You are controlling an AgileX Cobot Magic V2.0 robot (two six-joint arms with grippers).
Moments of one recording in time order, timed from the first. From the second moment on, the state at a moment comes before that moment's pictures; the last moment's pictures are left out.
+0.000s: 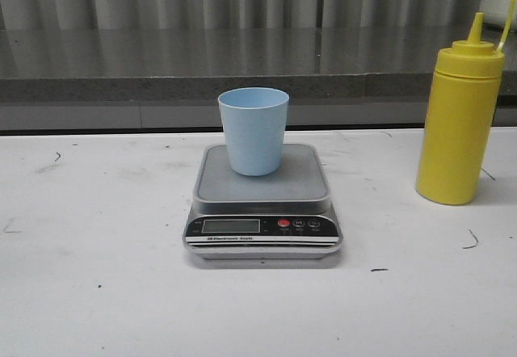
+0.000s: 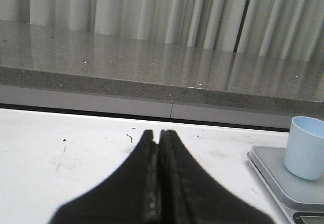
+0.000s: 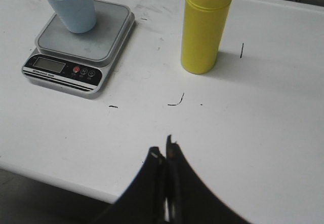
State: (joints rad) left arm -0.10 -0.01 0.00 -0.06 0.04 -0.08; right arm 0.46 0.42 -0.73 -0.15 1.00 0.24
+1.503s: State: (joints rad) left arm -0.10 -0.01 0.00 -0.06 0.04 -0.08; right arm 0.01 -0.01 0.03 0.10 0.07 -0.12
